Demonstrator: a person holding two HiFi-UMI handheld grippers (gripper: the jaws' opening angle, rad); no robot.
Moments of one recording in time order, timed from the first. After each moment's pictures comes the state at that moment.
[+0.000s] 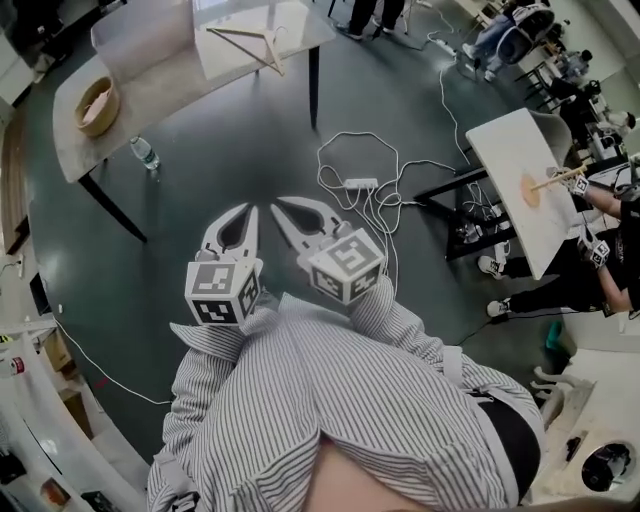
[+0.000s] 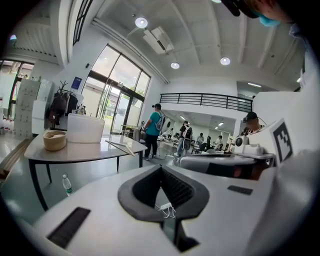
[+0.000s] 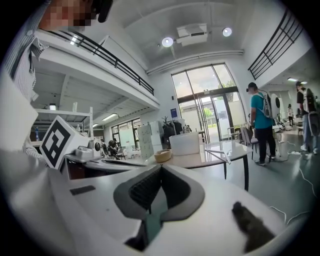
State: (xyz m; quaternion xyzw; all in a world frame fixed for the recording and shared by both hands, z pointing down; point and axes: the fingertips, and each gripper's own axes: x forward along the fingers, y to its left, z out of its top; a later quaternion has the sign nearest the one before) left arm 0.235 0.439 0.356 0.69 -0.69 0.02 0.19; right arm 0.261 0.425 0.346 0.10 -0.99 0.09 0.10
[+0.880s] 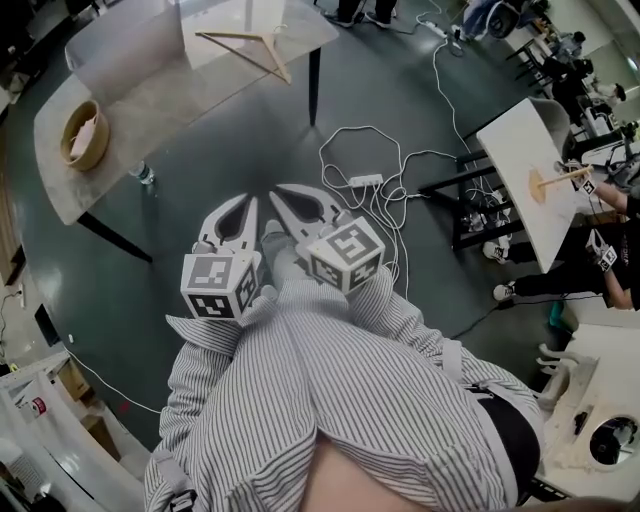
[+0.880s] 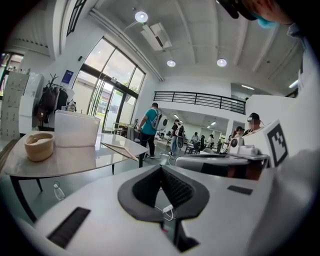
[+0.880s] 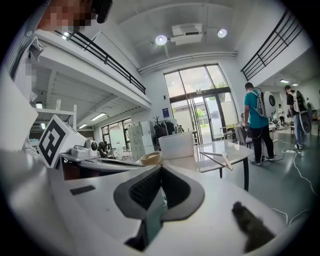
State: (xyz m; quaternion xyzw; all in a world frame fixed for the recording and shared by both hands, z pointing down) left arm 0.120 0.350 0.366 0.73 -0.65 0.03 0.19; right arm 0.143 0.334 0.361 0.15 -0.98 0.11 0.10
